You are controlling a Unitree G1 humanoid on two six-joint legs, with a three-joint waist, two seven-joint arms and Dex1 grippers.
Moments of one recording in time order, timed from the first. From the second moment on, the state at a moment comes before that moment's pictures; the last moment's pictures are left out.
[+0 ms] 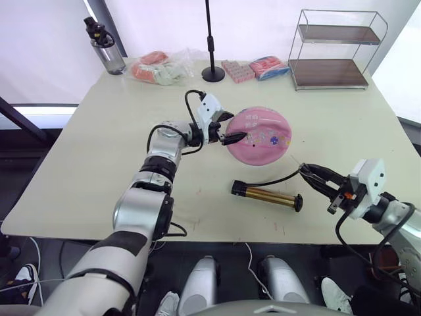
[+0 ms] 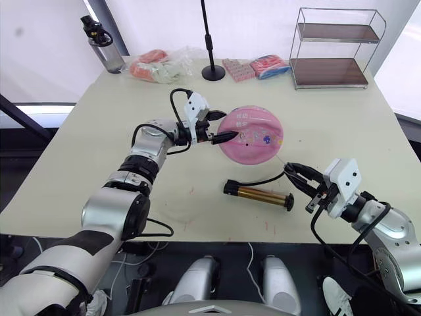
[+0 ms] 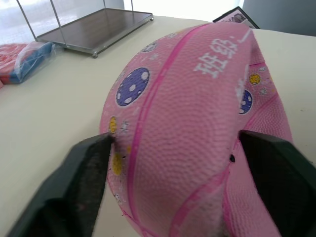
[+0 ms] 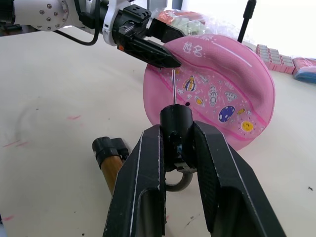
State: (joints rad) left arm -1.08 0.29 -0.04 1.12 -0.07 -0.14 -1.04; right arm 0.13 -0.61 -0.16 -0.55 0.52 0.30 0.70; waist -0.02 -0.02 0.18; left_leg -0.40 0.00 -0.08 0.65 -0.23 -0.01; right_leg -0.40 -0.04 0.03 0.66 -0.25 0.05
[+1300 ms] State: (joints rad) left arm -0.92 0.21 -0.02 0.91 -0.06 -0.13 -0.88; right arm -0.58 -0.73 0.12 -0.40 0.54 1.23 0.58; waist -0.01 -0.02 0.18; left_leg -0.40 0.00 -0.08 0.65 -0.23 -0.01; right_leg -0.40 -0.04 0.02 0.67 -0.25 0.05
